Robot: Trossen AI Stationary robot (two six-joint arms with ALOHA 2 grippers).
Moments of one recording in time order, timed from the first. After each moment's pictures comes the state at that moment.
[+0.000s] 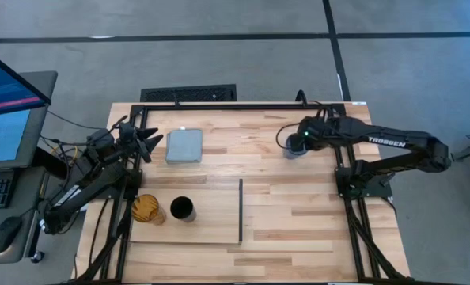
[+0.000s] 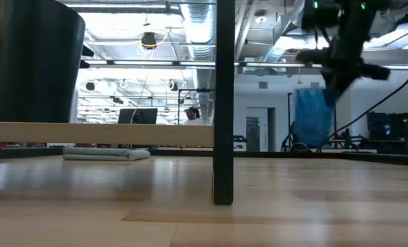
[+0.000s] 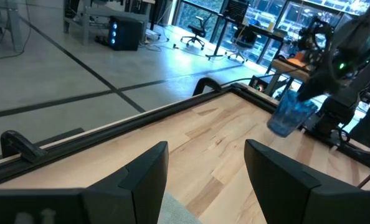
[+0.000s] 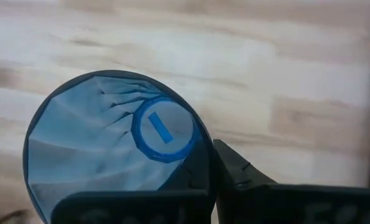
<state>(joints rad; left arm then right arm) 0.75 0.05 0.35 -0.44 0.15 -0.28 -0.34 1.11 0.87 -1.02 0.21 1.01</state>
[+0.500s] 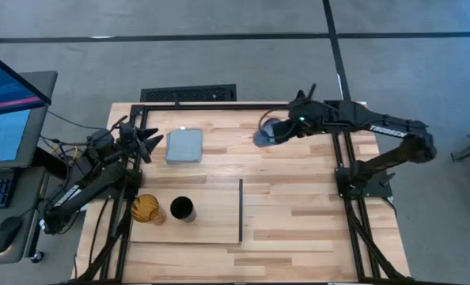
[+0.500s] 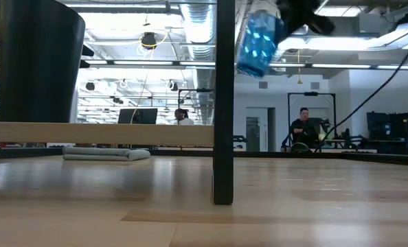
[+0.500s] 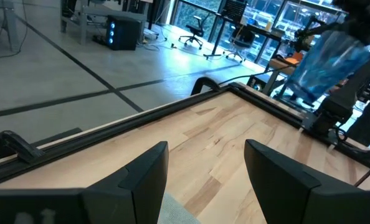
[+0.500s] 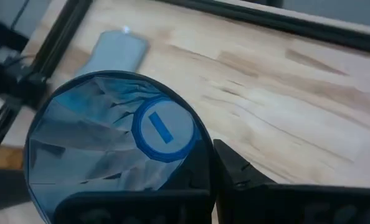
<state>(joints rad) 0.75 0.05 0.35 -0.44 0.16 -0.28 -0.20 1.29 1.40 -1.03 0.21 0.85</state>
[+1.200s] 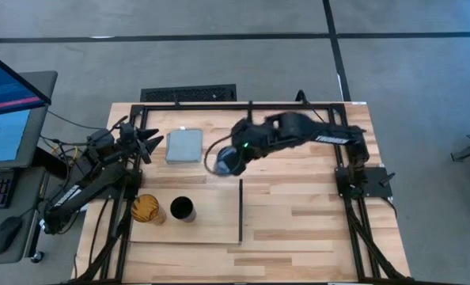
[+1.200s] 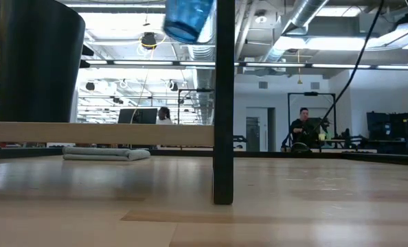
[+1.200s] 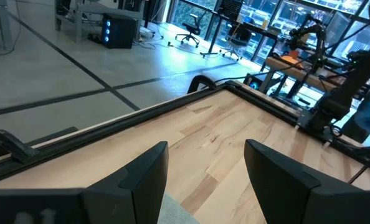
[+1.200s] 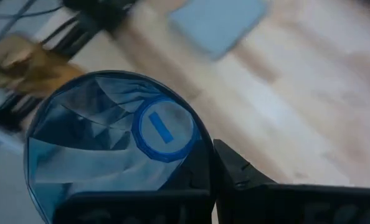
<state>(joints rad) 0.75 0.05 0.35 -0.44 0.18 -0.28 0.07 1.98 2.36 -1.41 0.18 0.75</state>
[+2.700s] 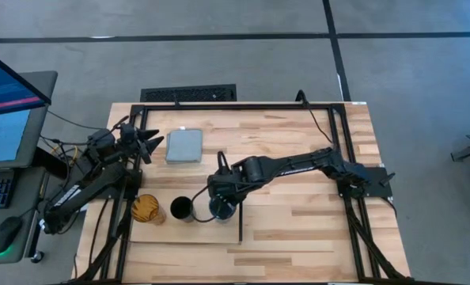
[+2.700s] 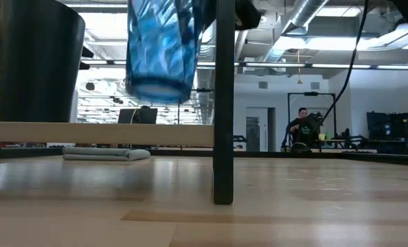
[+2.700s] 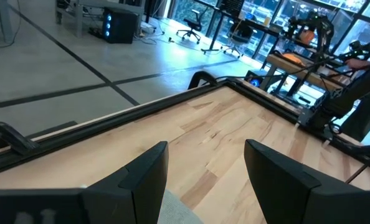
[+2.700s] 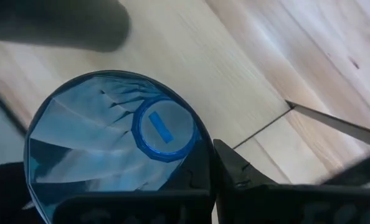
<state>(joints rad) 0.75 0.05 0.35 -0.45 0.18 -0.30 0.23 2.25 2.34 -1.35 0.00 0.88</state>
